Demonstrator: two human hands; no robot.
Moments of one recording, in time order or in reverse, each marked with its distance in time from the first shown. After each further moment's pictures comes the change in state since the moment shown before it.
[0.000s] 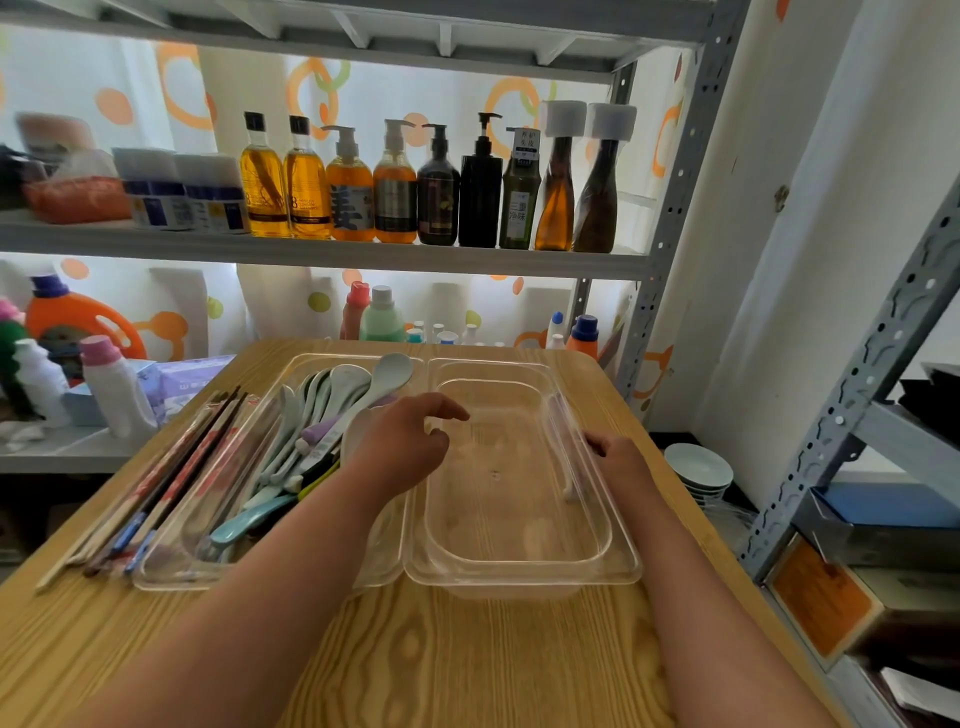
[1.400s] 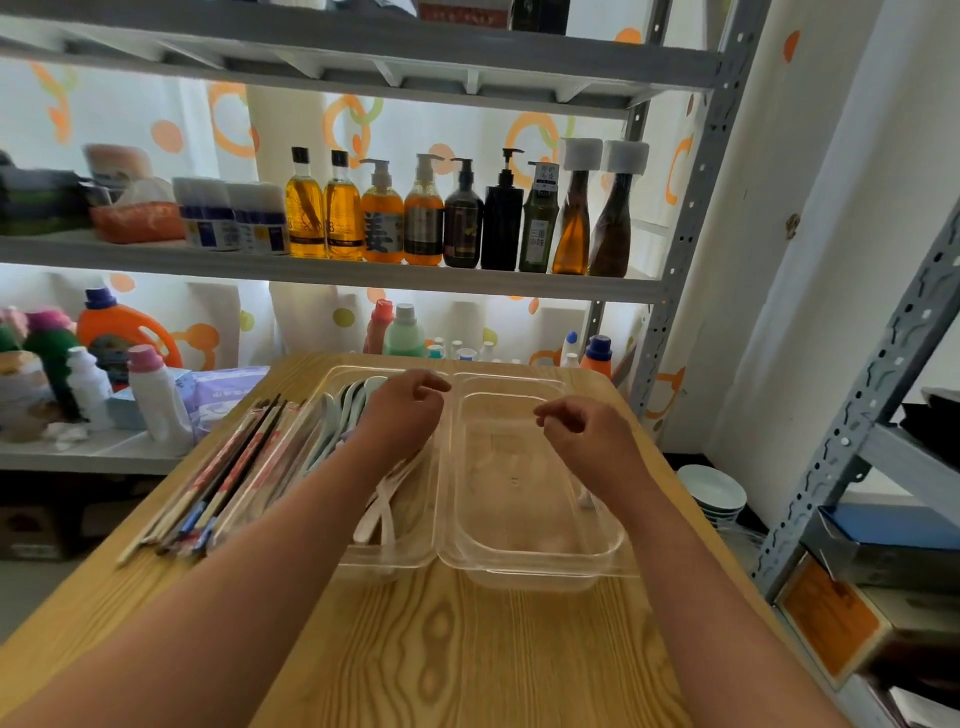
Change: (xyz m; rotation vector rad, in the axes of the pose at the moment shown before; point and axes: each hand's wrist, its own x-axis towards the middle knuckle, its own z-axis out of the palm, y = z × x) left_hand 0.000 0.009 -0.042 -0.267 0.096 -0.121; right_hand -0.034 -0.077 0.018 -0.105 0.028 -0.325
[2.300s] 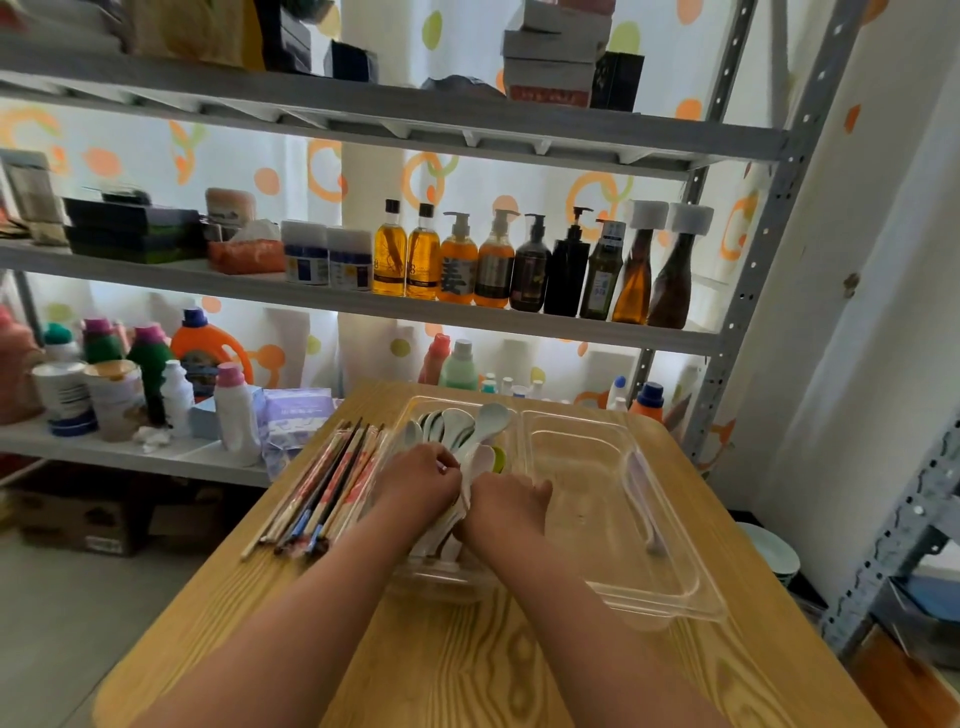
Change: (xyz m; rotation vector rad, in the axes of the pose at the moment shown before) left_hand -0.043 -0.047 -0.048 0.236 0.028 -0.121; right_hand -0.029 -0.090 0.136 -0.878 -0.326 0.011
